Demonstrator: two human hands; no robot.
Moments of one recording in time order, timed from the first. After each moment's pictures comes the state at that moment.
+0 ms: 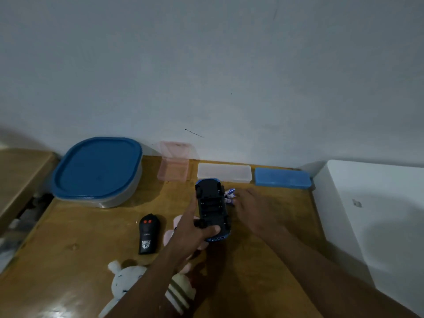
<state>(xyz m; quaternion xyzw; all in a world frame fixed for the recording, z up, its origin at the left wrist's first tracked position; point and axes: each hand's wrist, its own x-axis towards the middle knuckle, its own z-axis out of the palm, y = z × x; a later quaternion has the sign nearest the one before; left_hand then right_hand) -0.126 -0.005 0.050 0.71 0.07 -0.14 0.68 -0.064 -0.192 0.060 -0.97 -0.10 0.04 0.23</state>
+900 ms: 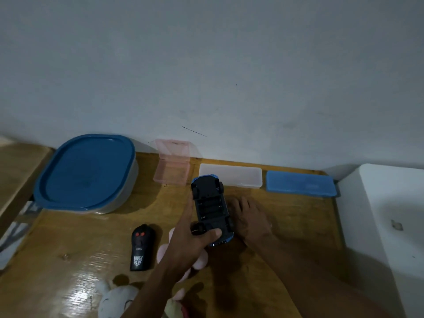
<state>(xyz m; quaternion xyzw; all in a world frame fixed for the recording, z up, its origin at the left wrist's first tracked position) -0.093 -0.023 0.069 0.74 0.12 -0.10 0.66 -0.018 -0.188 -0.011 -0.97 -0.17 0.18 0.09</state>
